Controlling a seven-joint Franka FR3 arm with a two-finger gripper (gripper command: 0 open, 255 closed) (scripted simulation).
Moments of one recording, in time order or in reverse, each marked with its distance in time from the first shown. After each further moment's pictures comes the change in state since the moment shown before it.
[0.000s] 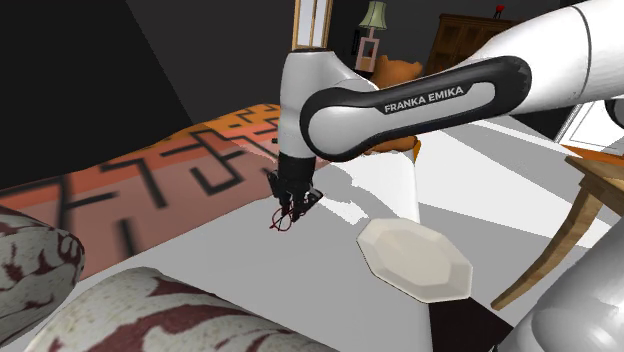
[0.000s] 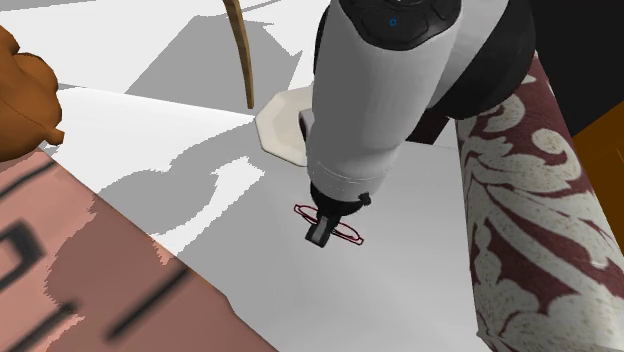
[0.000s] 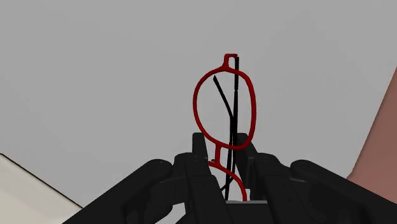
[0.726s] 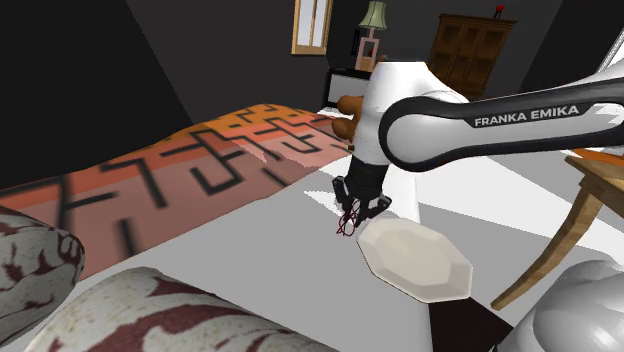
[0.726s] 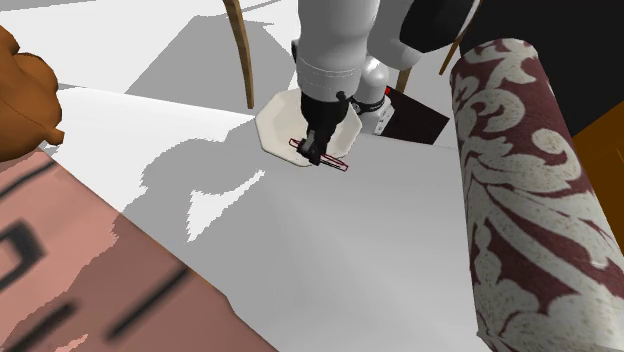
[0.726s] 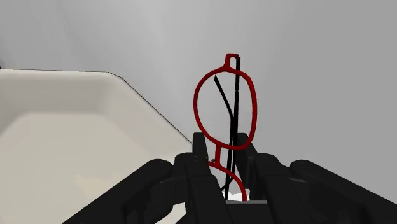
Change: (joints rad) arm 0.018 -0.452 -0.193 -0.402 0.210 -0.013 -0.306
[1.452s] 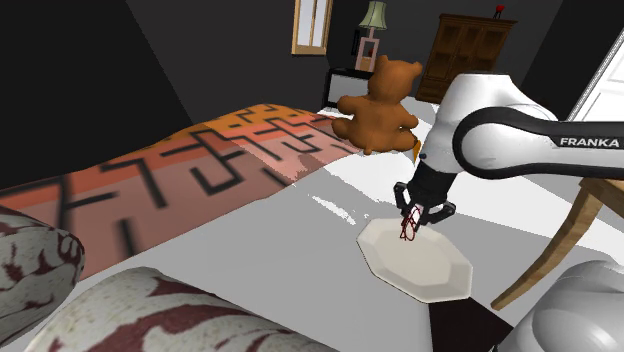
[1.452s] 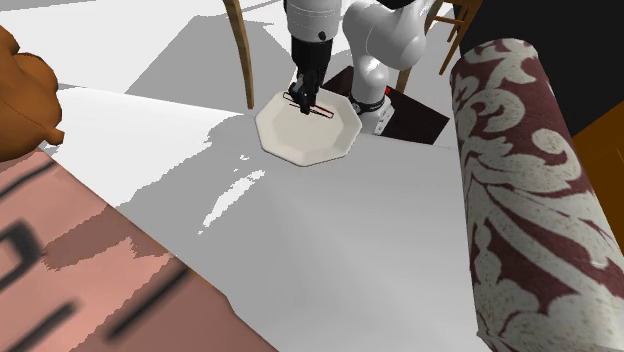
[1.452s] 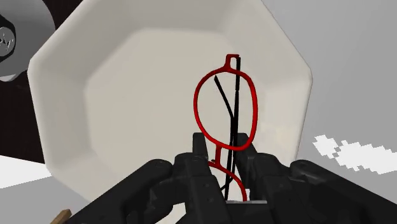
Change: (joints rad) arm -0.014 -0.374 -0.233 -0.282 -0.043 -0.109 -0.238
